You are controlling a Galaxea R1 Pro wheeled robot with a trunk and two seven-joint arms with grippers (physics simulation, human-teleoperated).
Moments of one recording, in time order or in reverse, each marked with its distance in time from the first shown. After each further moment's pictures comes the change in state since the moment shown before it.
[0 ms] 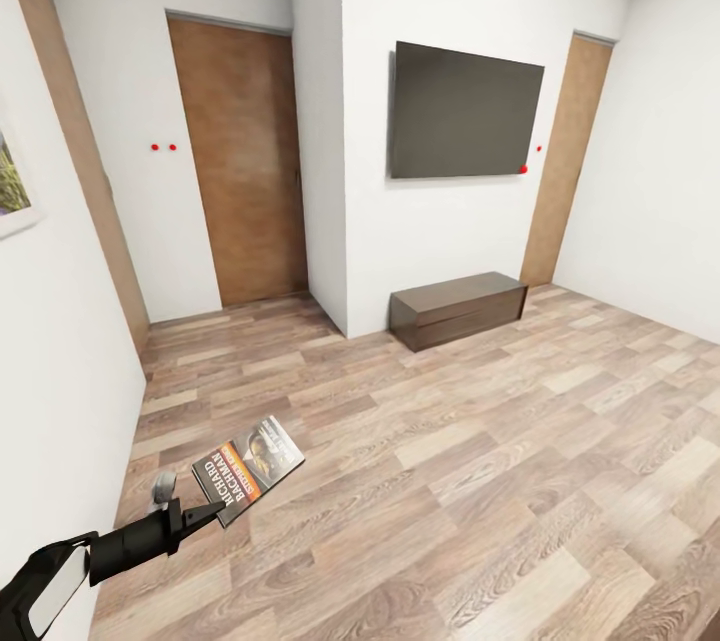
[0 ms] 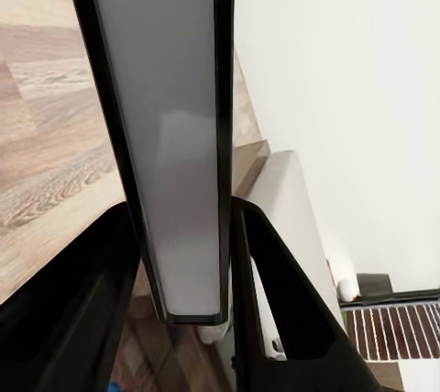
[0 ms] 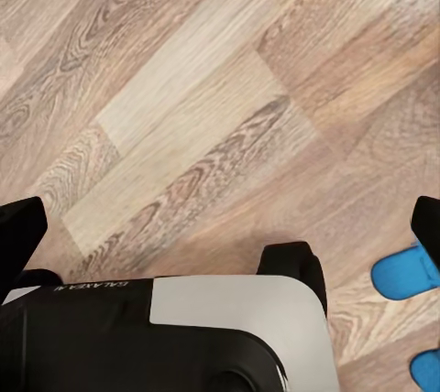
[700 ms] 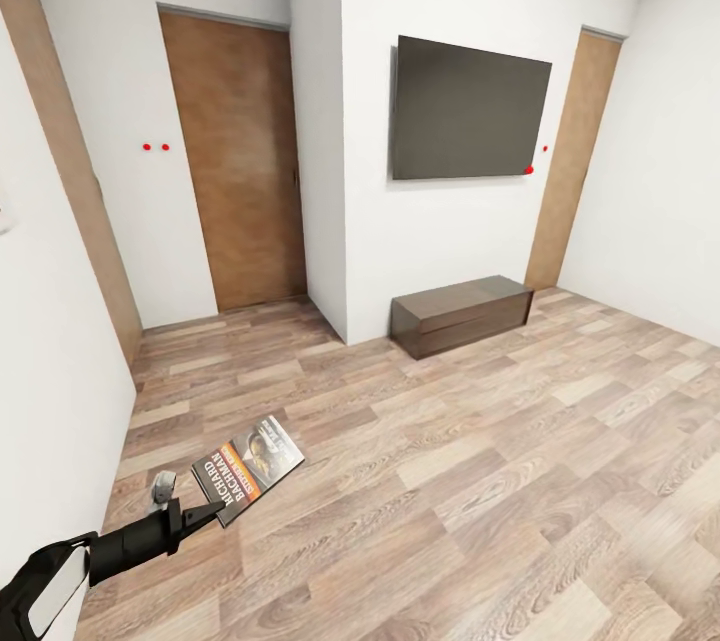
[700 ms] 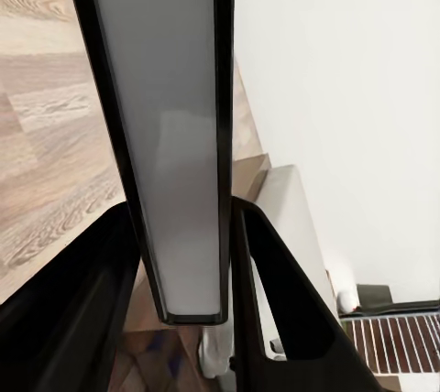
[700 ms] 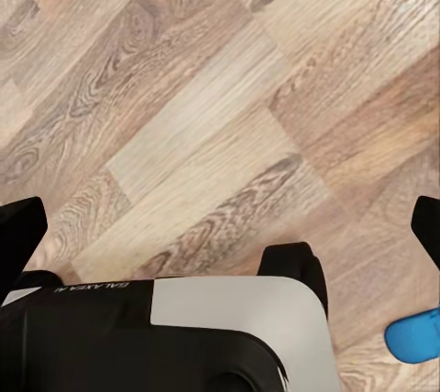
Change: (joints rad) left arm 0.000 0.000 0.001 0.003 0.004 0.002 -0.001; right arm -0.001 0.000 -0.001 0.000 -0.002 0.000 0.000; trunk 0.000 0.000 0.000
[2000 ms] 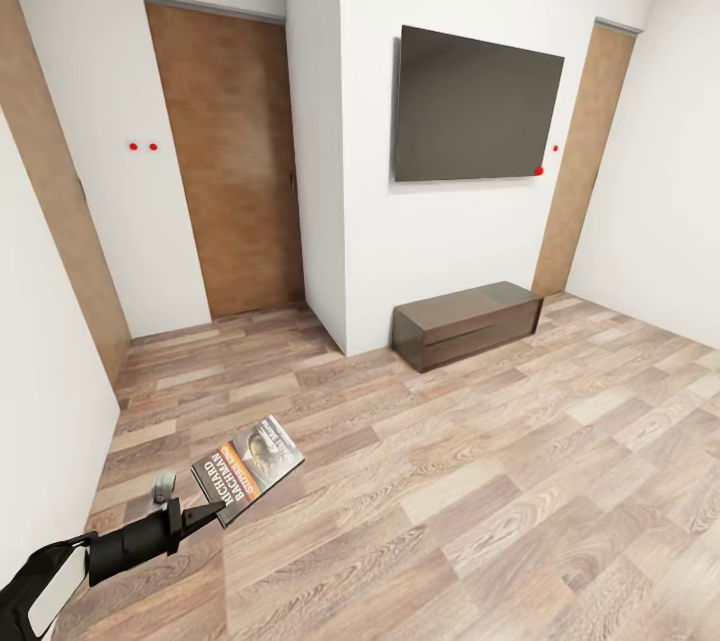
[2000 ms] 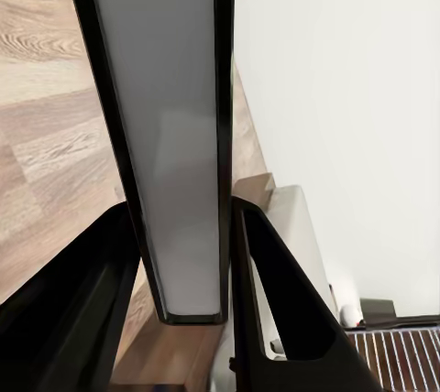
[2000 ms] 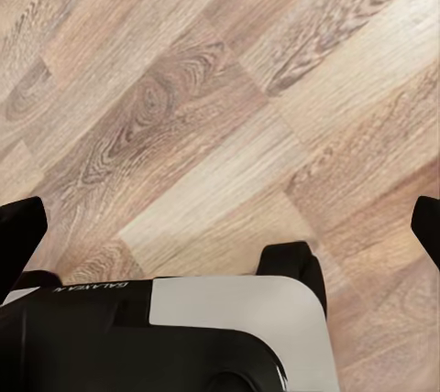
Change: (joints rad) left arm 0.000 0.000 0.000 0.000 0.000 0.000 0.001; right arm 0.001 0.001 0.001 0.000 -0.001 0.000 -0.005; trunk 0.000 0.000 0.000
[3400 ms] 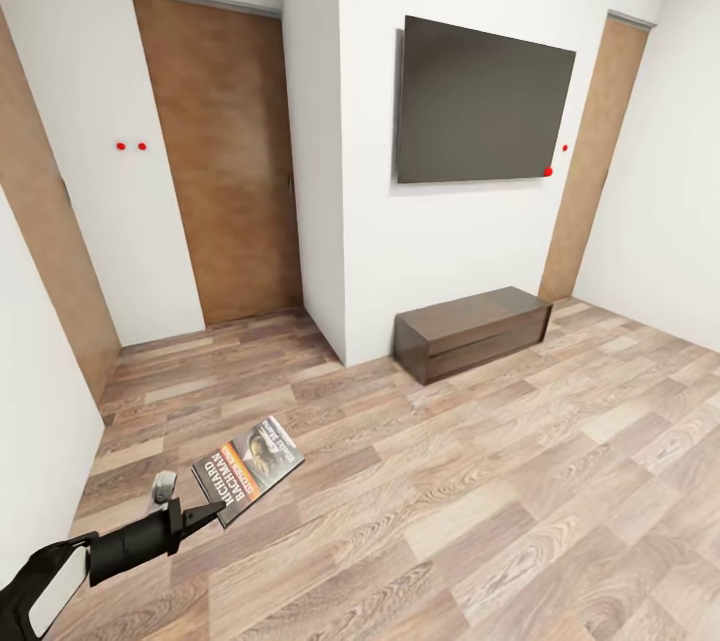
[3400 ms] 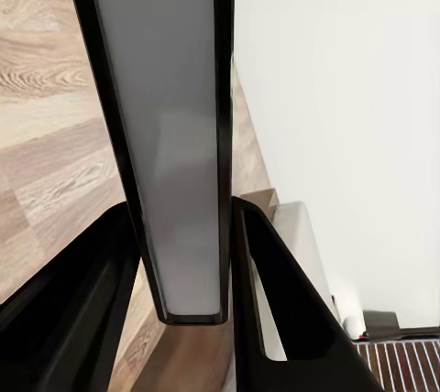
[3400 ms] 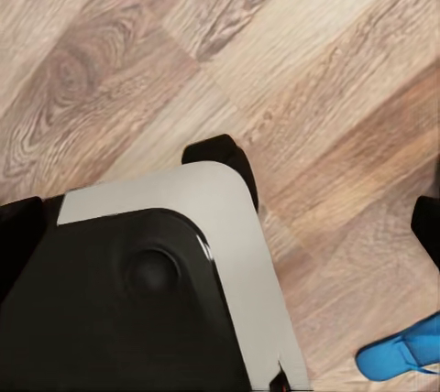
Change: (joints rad) left arm 0.000 -0.001 -0.001 -0.001 0.000 -0.001 0.001; right arm 0.131 0.036 -0.007 0.003 -0.008 0.001 -0.180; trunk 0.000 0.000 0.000
